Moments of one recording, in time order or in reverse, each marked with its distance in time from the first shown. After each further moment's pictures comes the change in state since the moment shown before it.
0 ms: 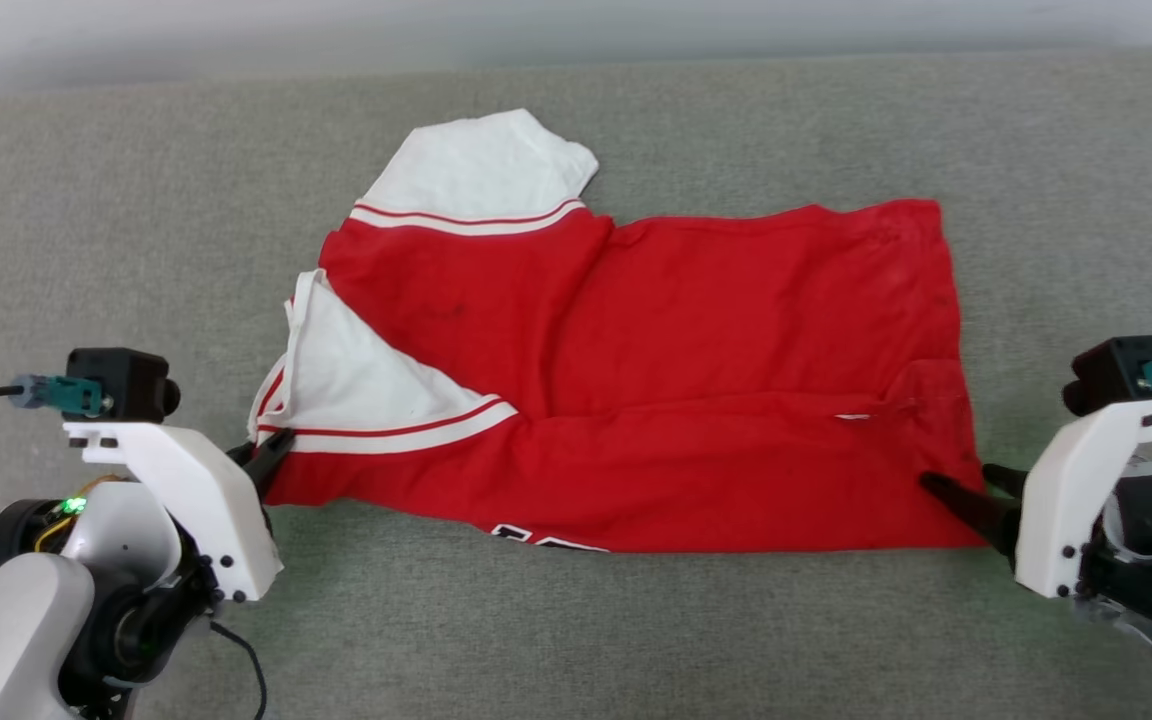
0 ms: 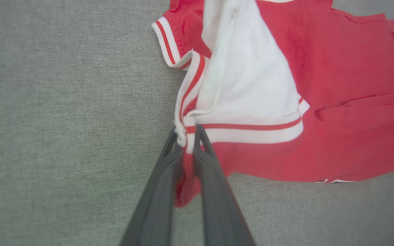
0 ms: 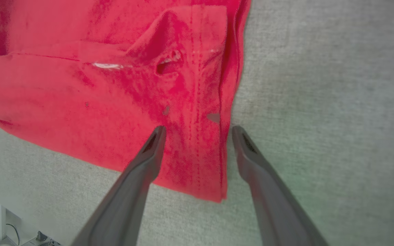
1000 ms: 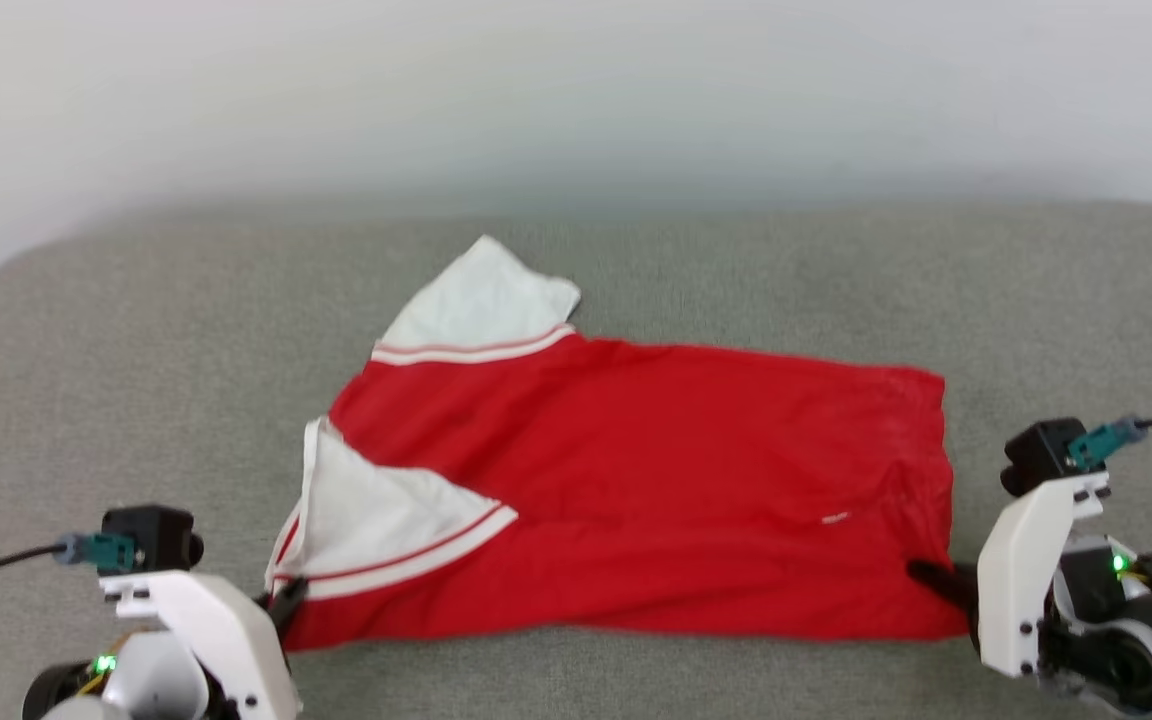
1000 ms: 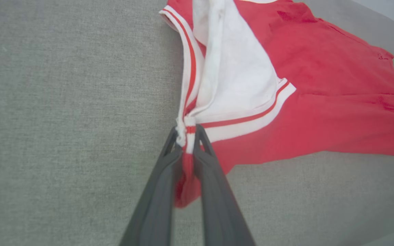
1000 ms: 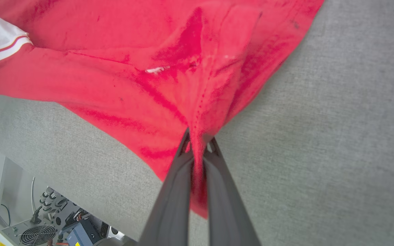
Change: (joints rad) left arm 0.202 -0.043 -0.014 0.012 -0.013 0.045 -0.098; right arm 0.025 -0.059 0.177 0.120 0.095 0.000 -0.077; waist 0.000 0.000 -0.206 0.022
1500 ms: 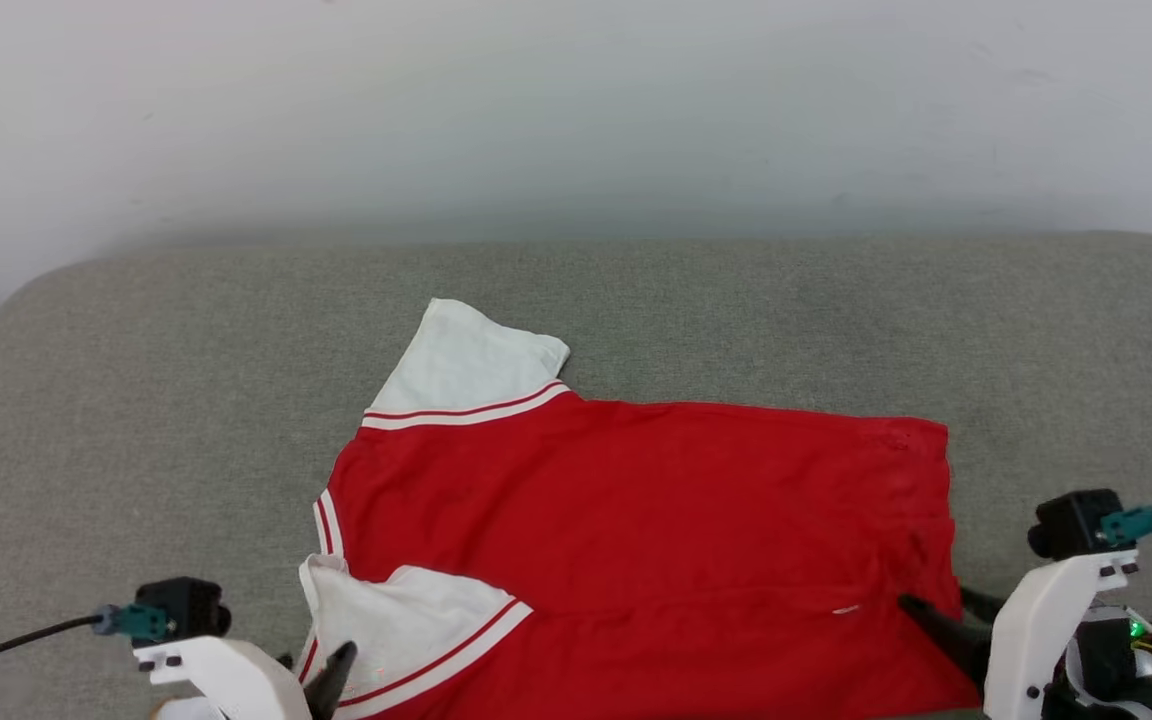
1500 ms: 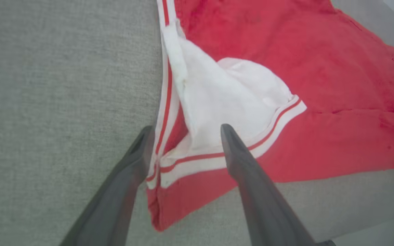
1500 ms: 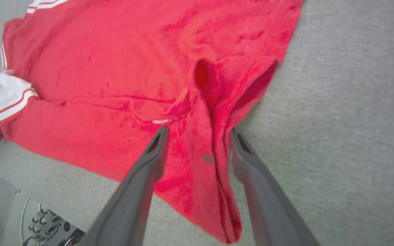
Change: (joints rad) left arm 0.112 -0.055 -0.038 0.047 -0.034 0.011 -0.022; right arm 0.152 0.011 -0.022 -0.012 -0.029 0.000 -0.171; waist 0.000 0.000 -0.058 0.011
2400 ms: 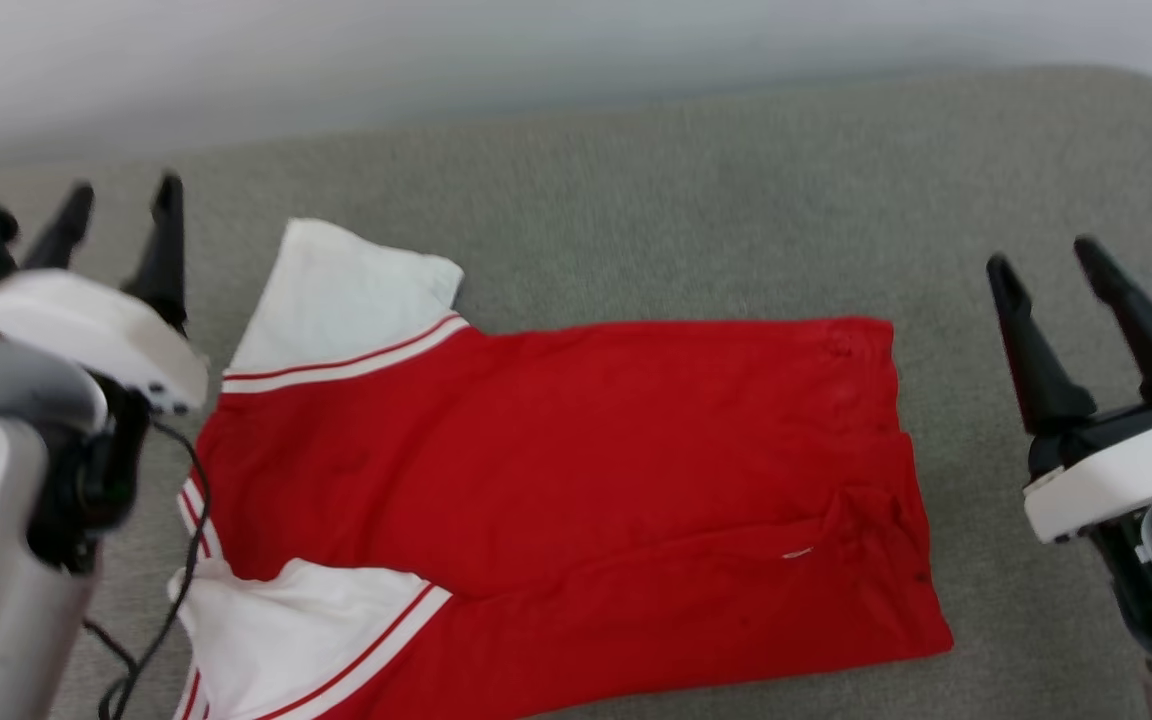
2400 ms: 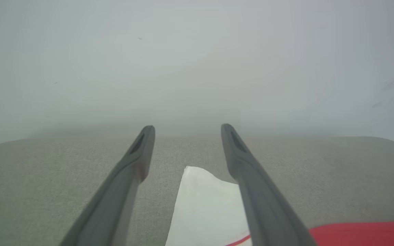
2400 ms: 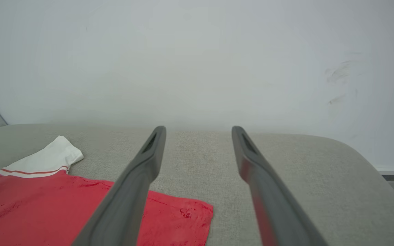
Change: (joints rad) left arm -0.503 0.020 0.133 0.067 0.219 -0.006 -0.300; right arm -0.138 0.125 -0.164 -0.302 -0.317 0.000 -0.533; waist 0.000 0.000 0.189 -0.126
